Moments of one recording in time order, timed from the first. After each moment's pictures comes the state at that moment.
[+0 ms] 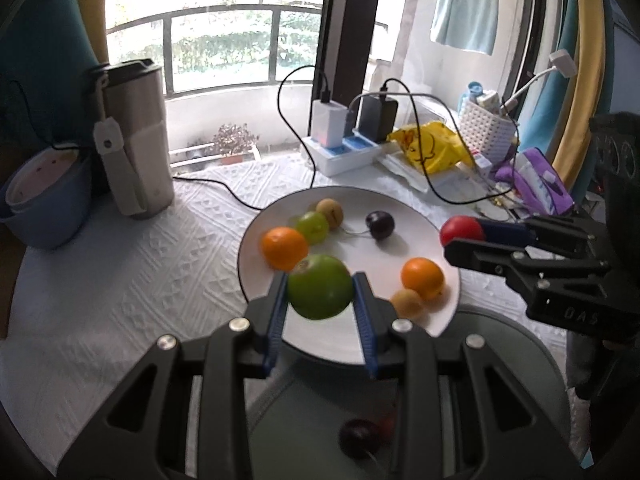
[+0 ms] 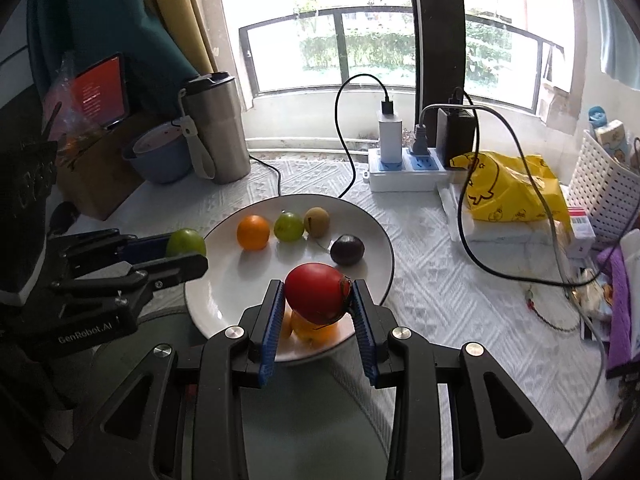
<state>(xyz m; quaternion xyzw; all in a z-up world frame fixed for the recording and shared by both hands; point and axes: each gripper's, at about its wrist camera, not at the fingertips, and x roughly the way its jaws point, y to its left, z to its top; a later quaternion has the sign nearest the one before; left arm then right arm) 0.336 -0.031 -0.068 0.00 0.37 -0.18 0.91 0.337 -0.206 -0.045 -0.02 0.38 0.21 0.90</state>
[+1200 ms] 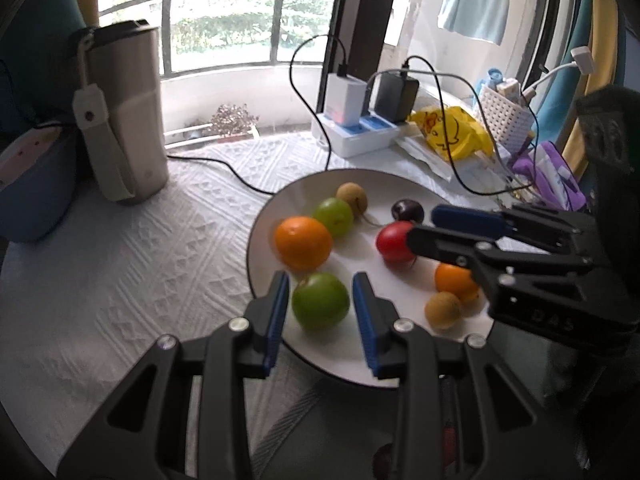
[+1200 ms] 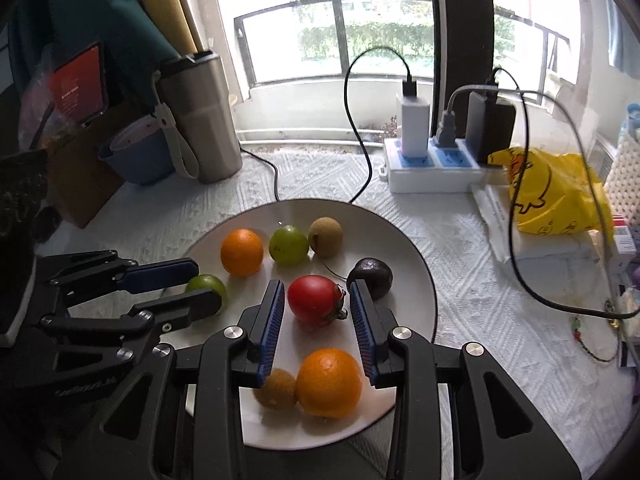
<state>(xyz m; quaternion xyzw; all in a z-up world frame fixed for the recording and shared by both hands) 0.362 -0.024 -0.086 -0.01 0.40 -0.18 0.90 0.371 -0.174 -0.065 -0.02 0.39 0.21 0.90</state>
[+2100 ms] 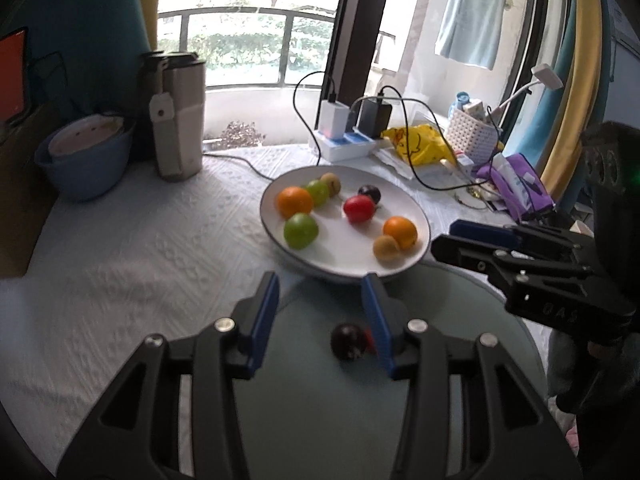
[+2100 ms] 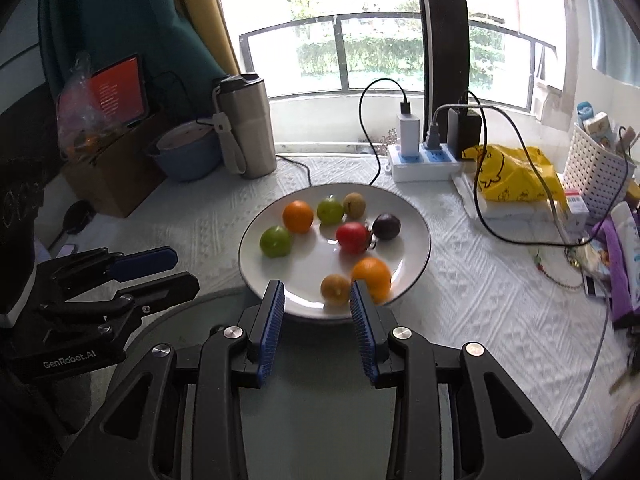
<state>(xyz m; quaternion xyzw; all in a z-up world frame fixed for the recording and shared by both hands) 0.262 -0.001 -0.058 -0.03 0.37 -0.17 0.91 0.274 -0.179 -0.036 -0.01 0.37 0.20 0.91</state>
